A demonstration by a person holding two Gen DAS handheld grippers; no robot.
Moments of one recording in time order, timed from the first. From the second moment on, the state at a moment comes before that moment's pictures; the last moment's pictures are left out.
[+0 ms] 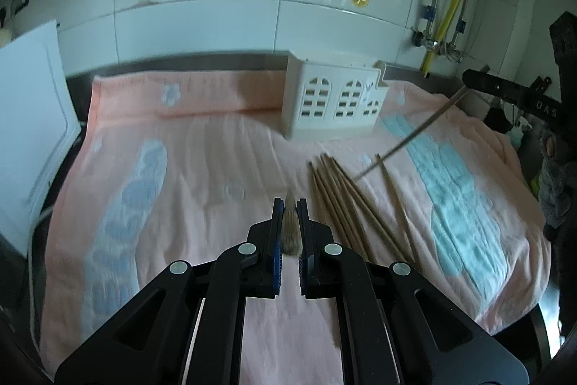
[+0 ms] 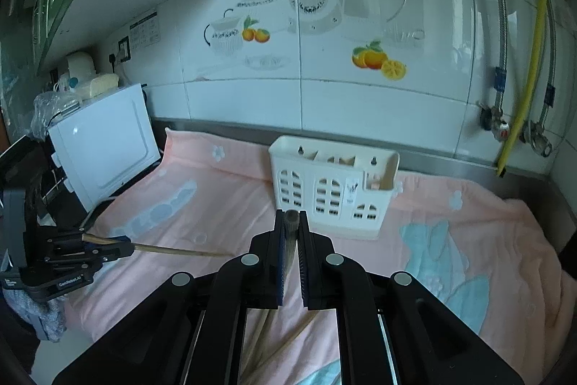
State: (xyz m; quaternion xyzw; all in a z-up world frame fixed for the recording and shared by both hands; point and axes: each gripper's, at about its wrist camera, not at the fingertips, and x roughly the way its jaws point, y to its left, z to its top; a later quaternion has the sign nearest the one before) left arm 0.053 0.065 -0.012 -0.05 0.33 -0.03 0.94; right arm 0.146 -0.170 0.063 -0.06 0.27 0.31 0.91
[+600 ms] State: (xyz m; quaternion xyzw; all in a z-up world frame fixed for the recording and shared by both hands) left arm 0.112 0.040 0.104 0.02 0.25 -0.08 0.96; right arm 0.223 -0.189 0.175 -0.08 0.23 0.25 0.94
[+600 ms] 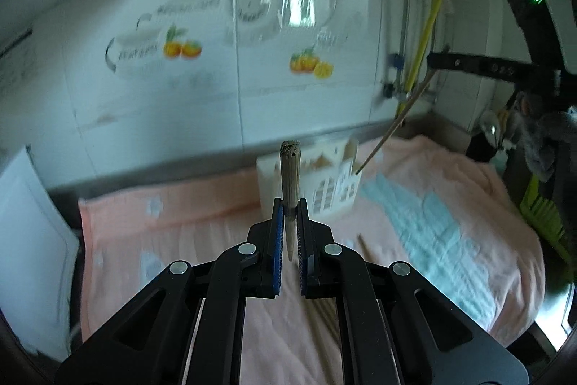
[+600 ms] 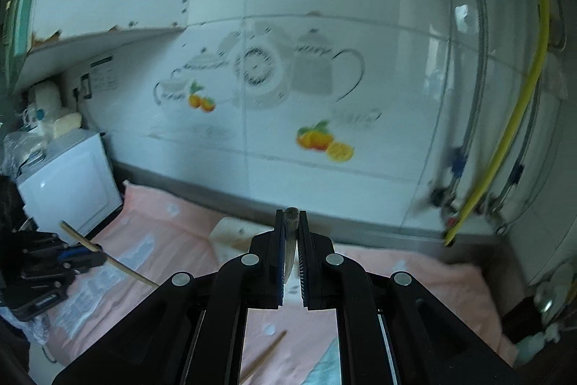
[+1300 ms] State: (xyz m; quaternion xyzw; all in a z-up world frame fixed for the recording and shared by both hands) left arm 0.234 0.038 0.125 -0.03 0.25 -0.05 0.97; right arm 0.294 -0.172 0.135 -0.08 0.29 0.22 0.93
